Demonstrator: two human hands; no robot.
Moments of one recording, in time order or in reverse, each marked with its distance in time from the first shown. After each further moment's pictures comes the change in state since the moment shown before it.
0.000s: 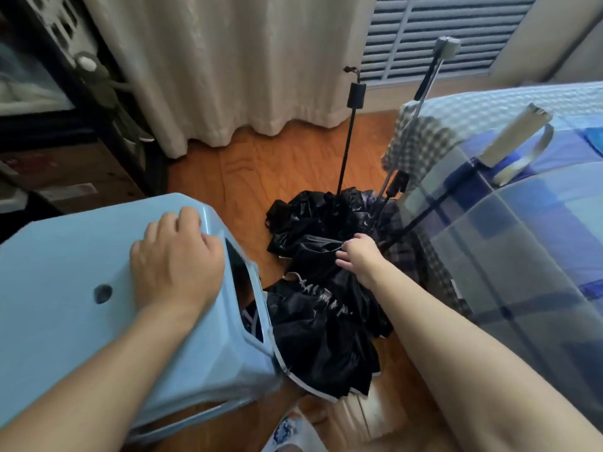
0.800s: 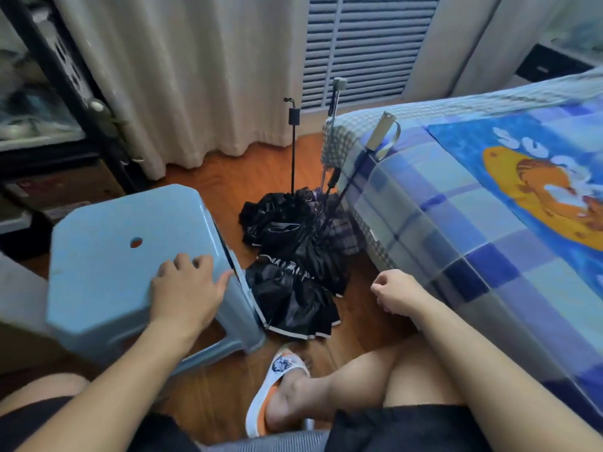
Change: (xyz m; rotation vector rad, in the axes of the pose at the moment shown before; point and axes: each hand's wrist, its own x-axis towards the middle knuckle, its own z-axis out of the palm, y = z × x) left_hand -0.157 -0.014 -0.092 0.267 -0.260 0.266; right_hand -0.271 0.088 -0.174 -1.008 0.157 -0.195
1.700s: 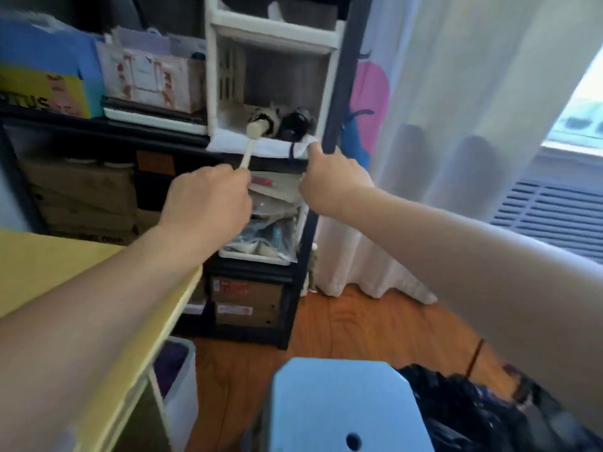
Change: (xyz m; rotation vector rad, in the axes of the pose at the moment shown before) left_hand 0.184 -0.428 -0.195 -0.126 0.645 -0.201; right_hand -0.080 -0.747 -0.027 -0.438 0.593 -1.010
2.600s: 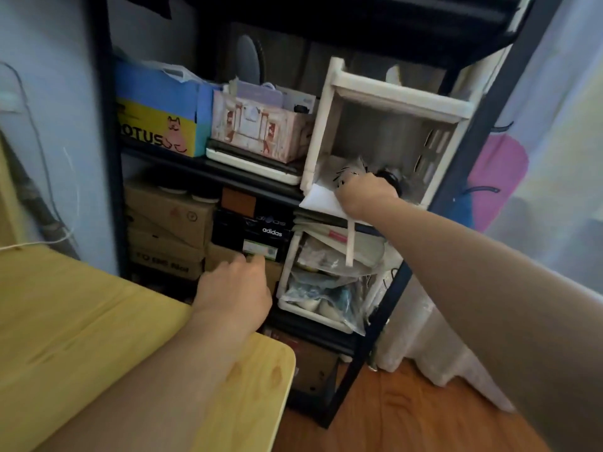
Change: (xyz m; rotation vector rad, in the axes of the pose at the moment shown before) left_hand -0.011 -0.106 0.064 0.038 -0.318 -0.407; right_hand 0.201 -0.085 0.054 -0.015 -0.061 -0.031
